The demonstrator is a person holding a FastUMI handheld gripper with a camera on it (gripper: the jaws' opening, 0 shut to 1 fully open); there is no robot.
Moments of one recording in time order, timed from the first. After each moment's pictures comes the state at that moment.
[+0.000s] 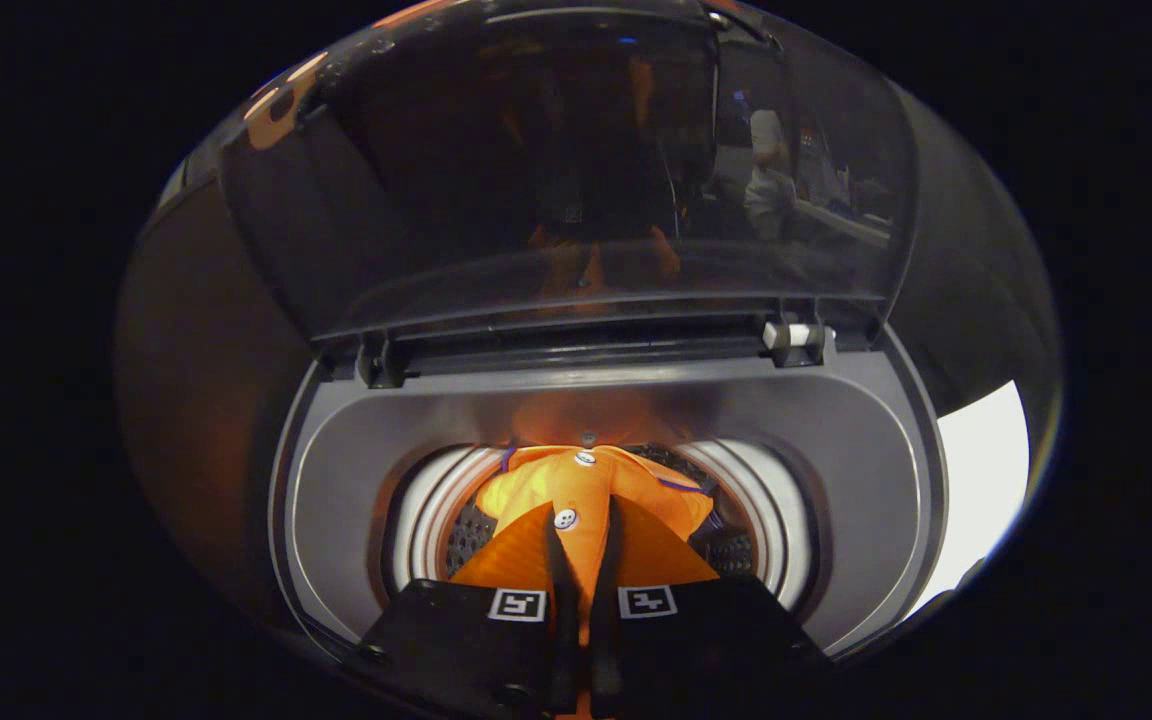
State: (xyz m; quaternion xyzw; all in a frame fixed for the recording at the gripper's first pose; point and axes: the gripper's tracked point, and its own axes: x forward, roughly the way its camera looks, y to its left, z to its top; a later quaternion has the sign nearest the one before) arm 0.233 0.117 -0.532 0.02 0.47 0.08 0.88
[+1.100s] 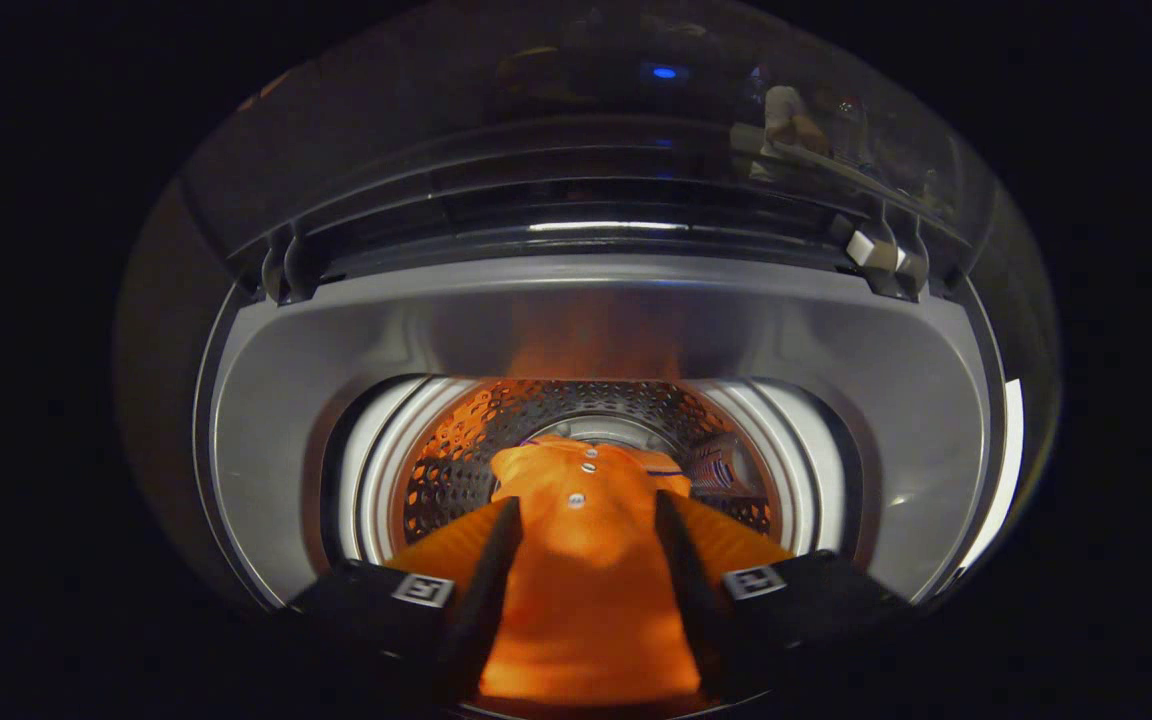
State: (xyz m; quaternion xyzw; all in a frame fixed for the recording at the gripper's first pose) arm 0.214 0.115 -0.581 -0.02 0.57 0.08 0.81
